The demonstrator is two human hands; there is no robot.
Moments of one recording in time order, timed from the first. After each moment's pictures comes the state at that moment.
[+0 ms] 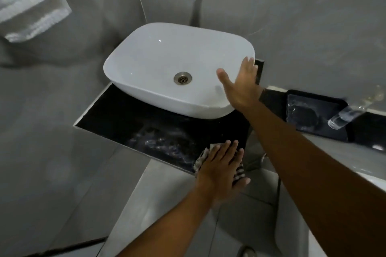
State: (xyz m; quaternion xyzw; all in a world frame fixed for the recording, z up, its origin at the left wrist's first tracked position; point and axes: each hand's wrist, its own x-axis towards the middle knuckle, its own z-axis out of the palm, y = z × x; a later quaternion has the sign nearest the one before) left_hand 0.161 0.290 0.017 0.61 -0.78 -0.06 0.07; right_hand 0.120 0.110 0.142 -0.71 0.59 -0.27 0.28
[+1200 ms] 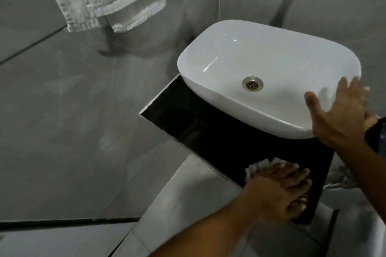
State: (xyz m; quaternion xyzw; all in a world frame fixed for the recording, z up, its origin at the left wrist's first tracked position) left_hand 0.209 0.281 0.011 0.55 -0.81 -0.10 0.19; right_hand 0.125 0.107 0.114 -0.74 0.62 -0.23 0.12
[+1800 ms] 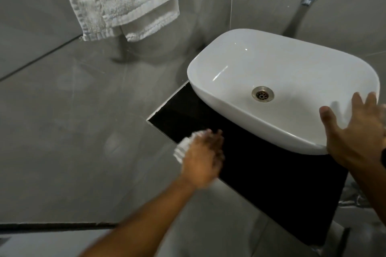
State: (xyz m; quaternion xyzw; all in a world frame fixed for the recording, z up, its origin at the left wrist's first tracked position) left_hand 0.380 0.298 0.019 0.75 -0.63 -0.03 0.17; right_hand 0.132 0.116 0.132 -0.75 0.61 -0.23 0.13
